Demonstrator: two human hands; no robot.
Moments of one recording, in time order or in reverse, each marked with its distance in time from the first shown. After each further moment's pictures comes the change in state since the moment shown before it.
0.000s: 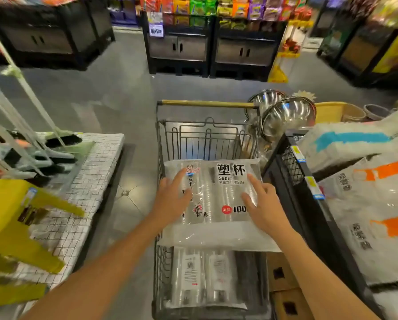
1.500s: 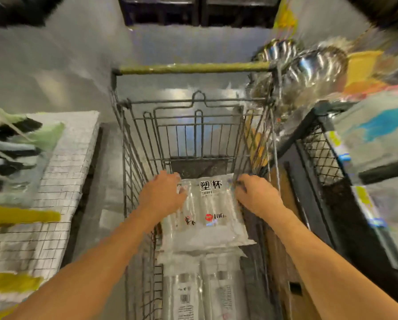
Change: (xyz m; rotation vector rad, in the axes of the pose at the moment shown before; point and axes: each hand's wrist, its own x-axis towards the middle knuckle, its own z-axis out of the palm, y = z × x) left_hand 0.207 -0.043 0.076 0.475 -0.169 -0.021; right_hand 0.207 0.064 0.093 -0.360 -0.299 0.056
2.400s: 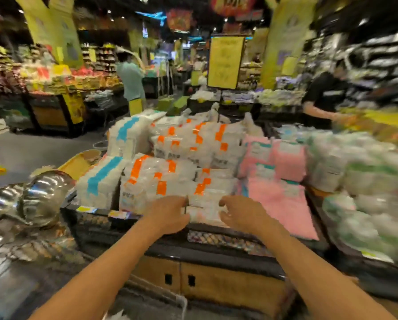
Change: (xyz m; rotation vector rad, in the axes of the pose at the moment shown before) left_hand -0.373 0.283 -0.118 0.357 -0.219 1.471; right_hand -0.596 -0.040 -0.117 0.113 0.481 1.032
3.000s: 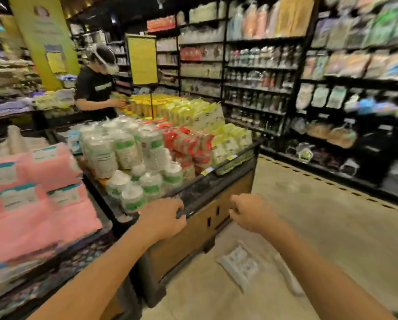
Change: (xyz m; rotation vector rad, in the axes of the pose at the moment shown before) left_hand -0.074 0.544 0.149 0.136 -0.157 0.974; right_hand -0.496 0.361 -0.012 -0.021 0.166 0.964
